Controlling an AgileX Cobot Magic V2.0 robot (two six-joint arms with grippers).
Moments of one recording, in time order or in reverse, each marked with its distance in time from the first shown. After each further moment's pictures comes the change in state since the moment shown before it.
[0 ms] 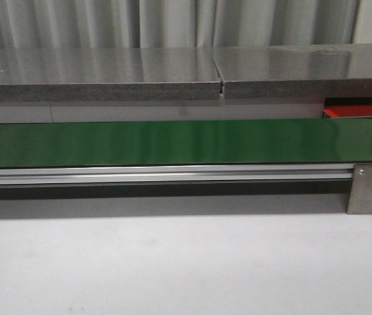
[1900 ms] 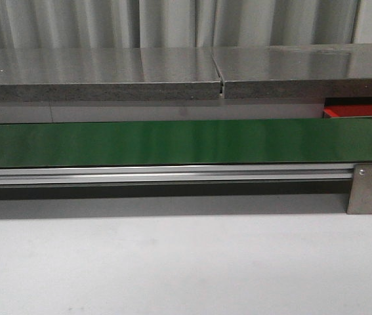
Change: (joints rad) left arm -0.264 -0.036 -0.235 -0.010 0.339 0.146; right arm 0.000 0.000 0.000 0.000 0.000 0.000
